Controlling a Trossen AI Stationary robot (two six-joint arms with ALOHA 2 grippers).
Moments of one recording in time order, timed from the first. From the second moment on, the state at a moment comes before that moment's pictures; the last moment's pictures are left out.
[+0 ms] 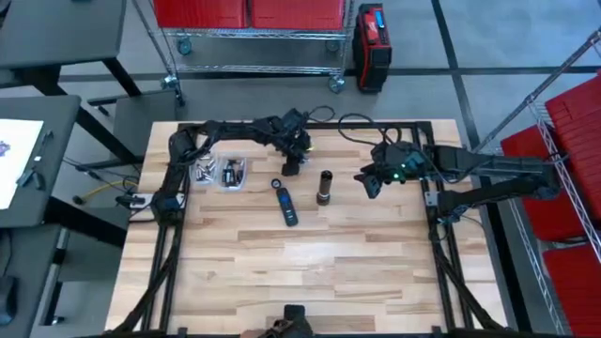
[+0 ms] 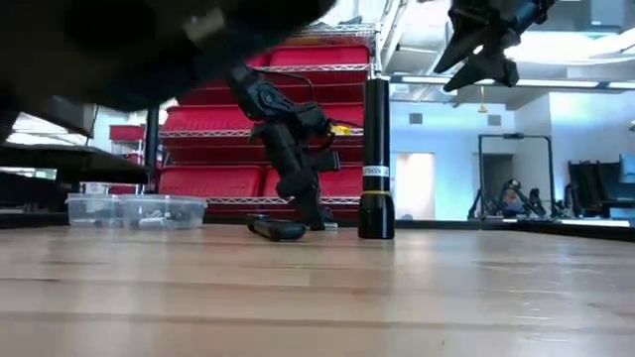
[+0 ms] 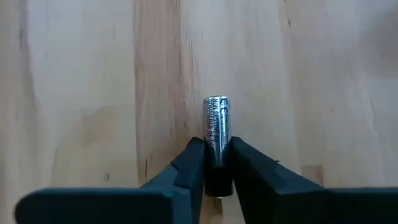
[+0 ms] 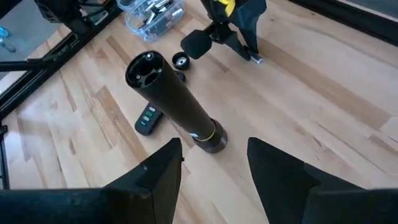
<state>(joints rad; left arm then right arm) 0.55 2.14 1.48 -0.33 0.16 0.56 -0.13 1.01 0.93 -0.62 0.16 0.60</state>
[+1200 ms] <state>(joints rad) 0.32 1.51 1.54 0.11 0.43 -0.21 -0.15 1.17 1.07 0.31 0.11 0.10</state>
